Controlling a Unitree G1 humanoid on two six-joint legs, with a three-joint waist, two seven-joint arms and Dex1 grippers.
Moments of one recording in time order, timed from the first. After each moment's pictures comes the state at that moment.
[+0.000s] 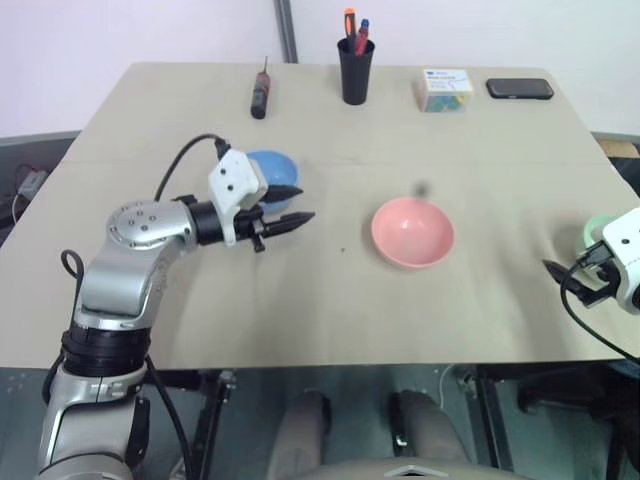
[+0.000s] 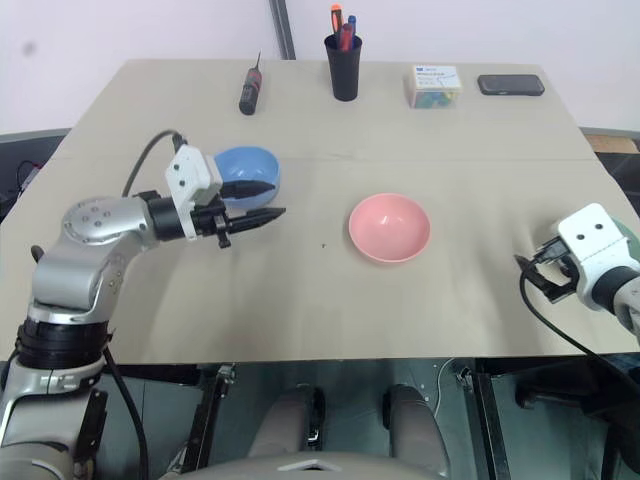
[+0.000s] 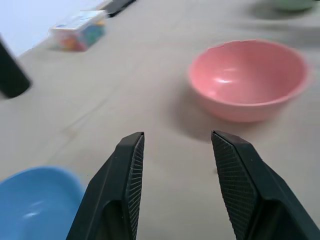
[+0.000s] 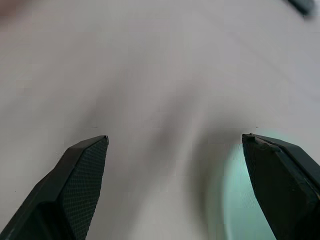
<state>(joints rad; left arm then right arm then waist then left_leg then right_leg) -0.47 0.73 0.05 -0.22 -0.37 0.47 -1.01 0.07 -0.89 -0.42 -0.56 0.23 0.95 0.53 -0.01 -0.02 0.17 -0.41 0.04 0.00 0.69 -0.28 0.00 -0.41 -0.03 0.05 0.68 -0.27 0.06</state>
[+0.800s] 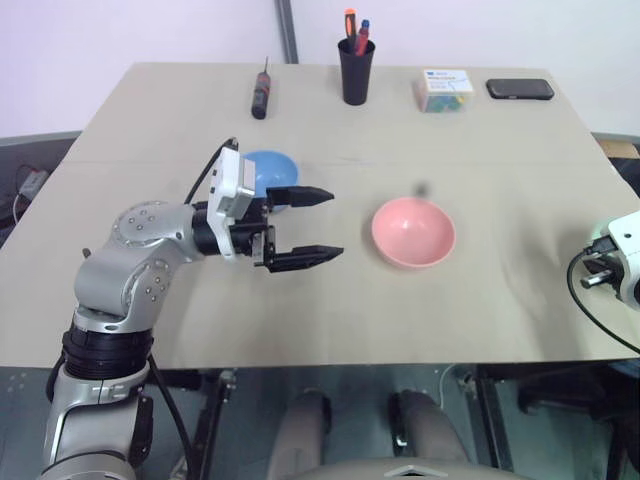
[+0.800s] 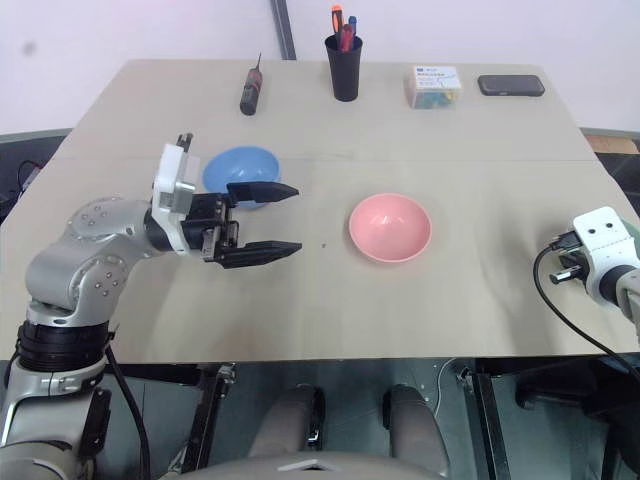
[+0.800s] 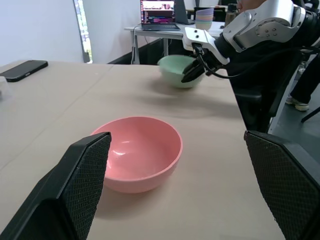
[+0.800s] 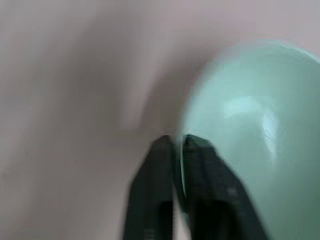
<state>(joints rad) -0.49 0.72 0.07 -0.27 -0.67 0.52 -1.18 -0.07 -0.91 -0.31 -0.29 0.20 0.99 0.51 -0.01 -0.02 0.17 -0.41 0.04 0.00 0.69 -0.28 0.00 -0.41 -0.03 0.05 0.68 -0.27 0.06</state>
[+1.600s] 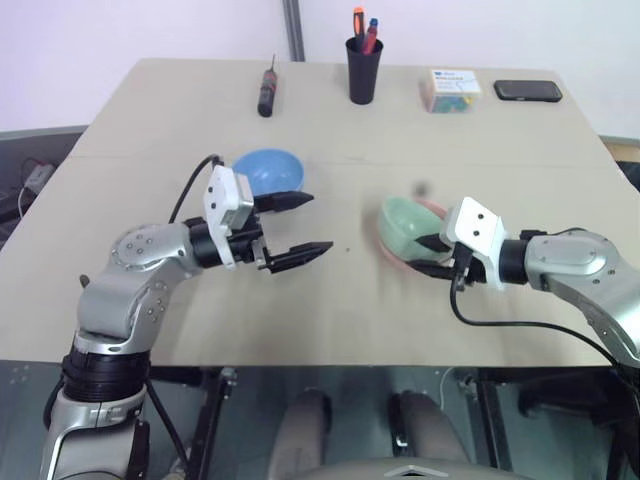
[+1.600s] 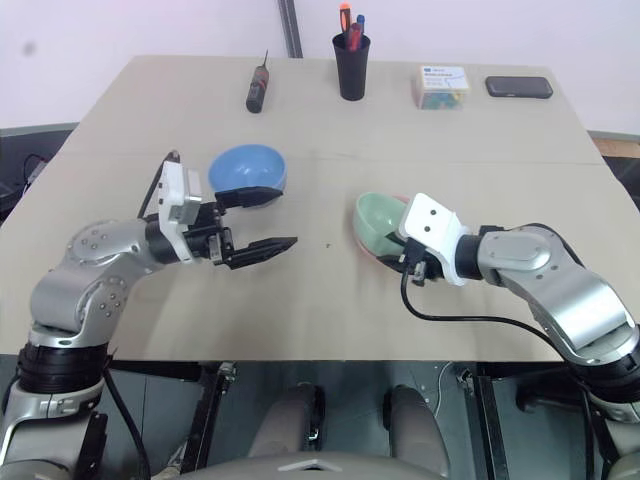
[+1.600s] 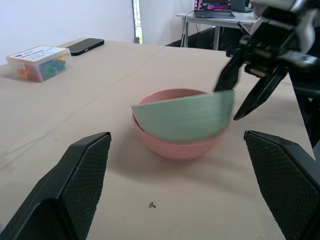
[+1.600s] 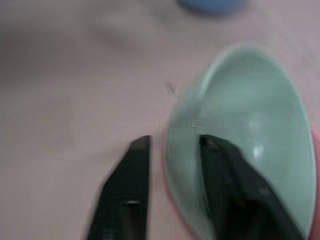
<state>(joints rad) -0.35 0.71 0.11 -0.30 -0.59 0.45 -1.03 -0.45 -0.84 0.21 -0.57 0.41 0.85 0.75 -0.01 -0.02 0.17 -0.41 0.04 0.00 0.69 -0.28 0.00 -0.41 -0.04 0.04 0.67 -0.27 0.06</state>
